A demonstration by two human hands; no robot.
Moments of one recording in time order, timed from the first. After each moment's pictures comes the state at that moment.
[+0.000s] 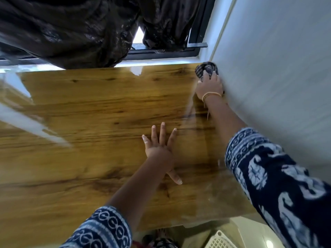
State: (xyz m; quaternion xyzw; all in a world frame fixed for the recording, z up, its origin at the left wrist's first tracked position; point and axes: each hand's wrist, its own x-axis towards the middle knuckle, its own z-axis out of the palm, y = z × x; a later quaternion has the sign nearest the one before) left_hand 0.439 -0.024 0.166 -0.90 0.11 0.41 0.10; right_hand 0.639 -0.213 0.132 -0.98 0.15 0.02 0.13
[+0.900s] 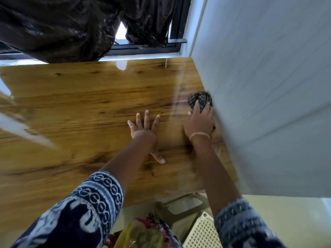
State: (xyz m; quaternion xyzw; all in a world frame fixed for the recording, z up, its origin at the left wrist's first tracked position) left_hand 0.436 -0.027 0.180 -0.90 0.10 0.40 0.13; right_hand 0.445 -0.196 0.129 -0.97 0.22 0.00 0.13
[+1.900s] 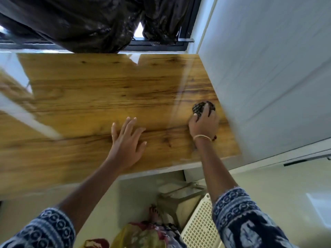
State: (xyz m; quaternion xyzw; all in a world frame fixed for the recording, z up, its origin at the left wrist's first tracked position) left_hand 0.305 0.121 0.131 -0.97 0.19 -0.06 -0.15; right_hand 0.362 -0.155 0.128 -0.95 0.25 -0.10 0.13
